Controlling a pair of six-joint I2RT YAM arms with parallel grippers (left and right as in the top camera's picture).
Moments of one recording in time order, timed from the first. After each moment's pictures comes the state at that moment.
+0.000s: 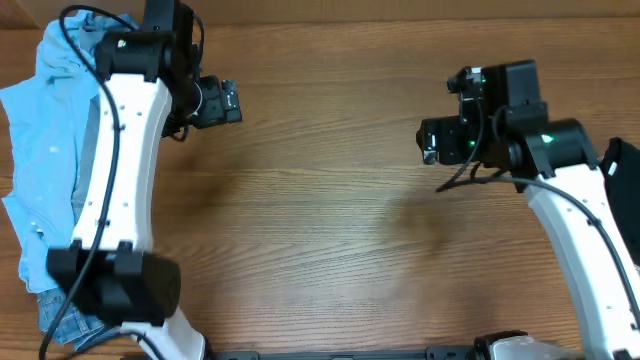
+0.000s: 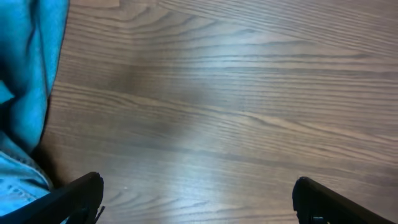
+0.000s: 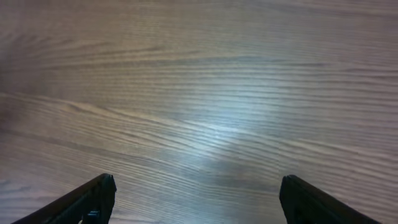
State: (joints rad) left arm -0.07 1.85 1.96 -1.42 0.02 -0.29; right arm 0.17 1.41 1.40 -0.99 -0.13 0.08
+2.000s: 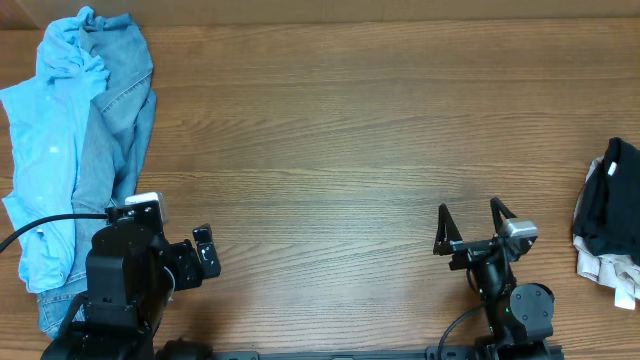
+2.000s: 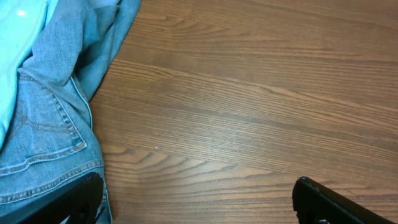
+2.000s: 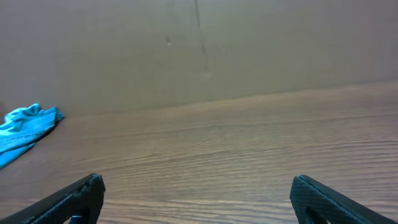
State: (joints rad) left arm -0.12 0.67 1.03 -1.16 -0.10 -0.29; right arm 0.16 0.01 0.02 -0.03 -0.02 0.20
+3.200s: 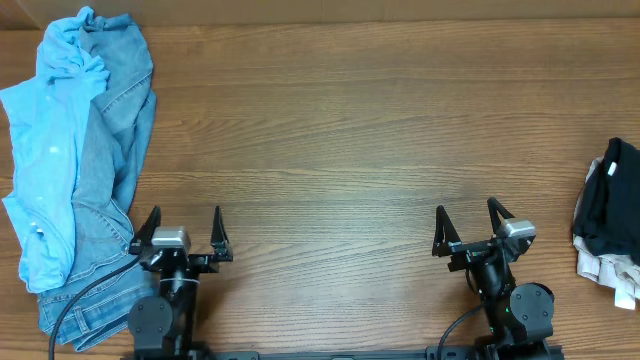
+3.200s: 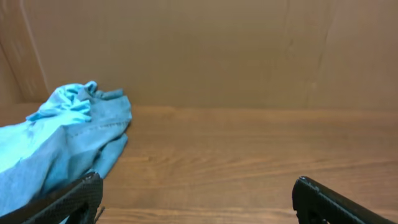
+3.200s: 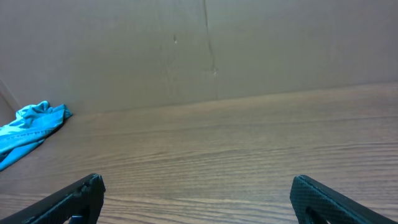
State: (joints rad) left arm 0.02 0.02 0.06 -0.05 0.03 -0.05; right arm 0.16 0.01 0.02 -0.03 -0.04 0.20
